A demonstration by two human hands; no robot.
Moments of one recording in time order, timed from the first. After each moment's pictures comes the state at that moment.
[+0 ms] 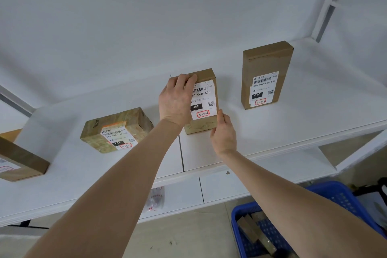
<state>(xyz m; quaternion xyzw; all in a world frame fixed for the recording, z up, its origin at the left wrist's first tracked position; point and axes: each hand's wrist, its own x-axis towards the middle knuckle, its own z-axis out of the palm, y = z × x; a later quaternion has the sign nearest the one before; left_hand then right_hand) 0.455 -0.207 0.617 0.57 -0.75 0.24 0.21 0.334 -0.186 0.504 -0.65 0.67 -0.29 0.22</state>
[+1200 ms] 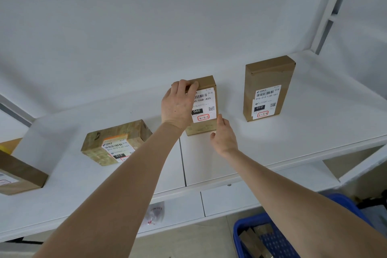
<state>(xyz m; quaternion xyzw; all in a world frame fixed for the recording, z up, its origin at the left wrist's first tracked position) 0.462 -0.237 0.619 0.58 -0.76 0.23 0.18 0.333 -0.221 0.518 -0.65 0.66 -0.24 0.28</state>
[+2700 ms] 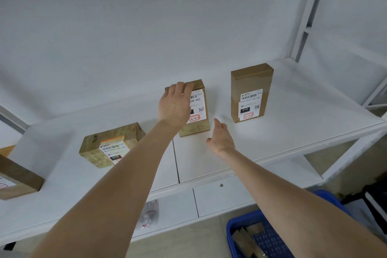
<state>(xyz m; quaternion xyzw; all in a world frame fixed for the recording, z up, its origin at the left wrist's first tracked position) 0.445 -0.217 0.647 0.61 -0.77 0.15 0.14 0.314 -0.194 0.549 -0.62 0.69 -0.19 0.32</state>
